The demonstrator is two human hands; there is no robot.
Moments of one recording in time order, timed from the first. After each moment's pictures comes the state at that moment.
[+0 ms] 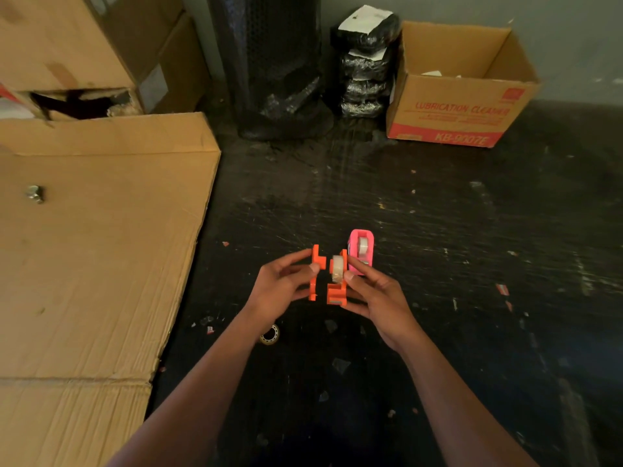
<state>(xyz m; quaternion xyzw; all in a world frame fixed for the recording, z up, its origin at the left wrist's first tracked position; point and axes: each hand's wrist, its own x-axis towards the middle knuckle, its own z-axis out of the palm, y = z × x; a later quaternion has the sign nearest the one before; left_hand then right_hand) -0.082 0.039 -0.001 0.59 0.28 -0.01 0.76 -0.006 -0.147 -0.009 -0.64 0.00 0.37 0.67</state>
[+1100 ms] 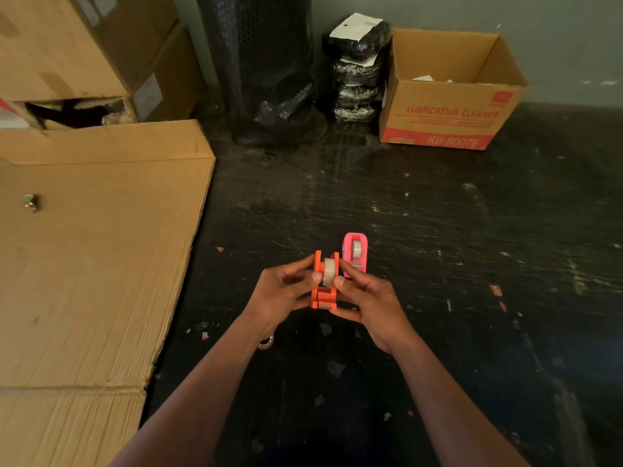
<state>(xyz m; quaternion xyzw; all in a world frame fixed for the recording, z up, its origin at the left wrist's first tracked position) -0.082 0.026 0.012 0.60 0.26 -0.04 0.76 -0.009 -0.150 -0.003 -0.63 -0.03 0.38 0.67</state>
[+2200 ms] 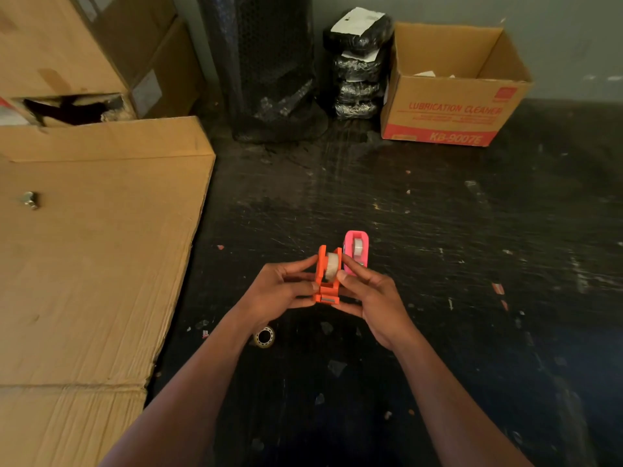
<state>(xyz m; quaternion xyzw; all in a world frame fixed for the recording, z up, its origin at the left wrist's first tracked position) -0.082 0.039 0.021 0.65 0.23 -0.11 0.72 -0.004 -0.147 -0.006 -0.63 -0.02 0.38 0.68</state>
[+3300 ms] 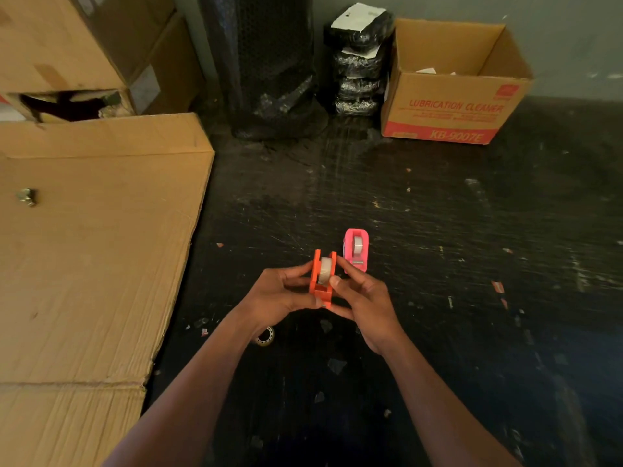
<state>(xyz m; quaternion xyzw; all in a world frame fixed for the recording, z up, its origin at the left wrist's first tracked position) -0.088 0.040 0.013 0.67 0.23 -0.14 0.69 -0.018 -0.137 -0.014 -0.64 -0.01 0.35 0.68</state>
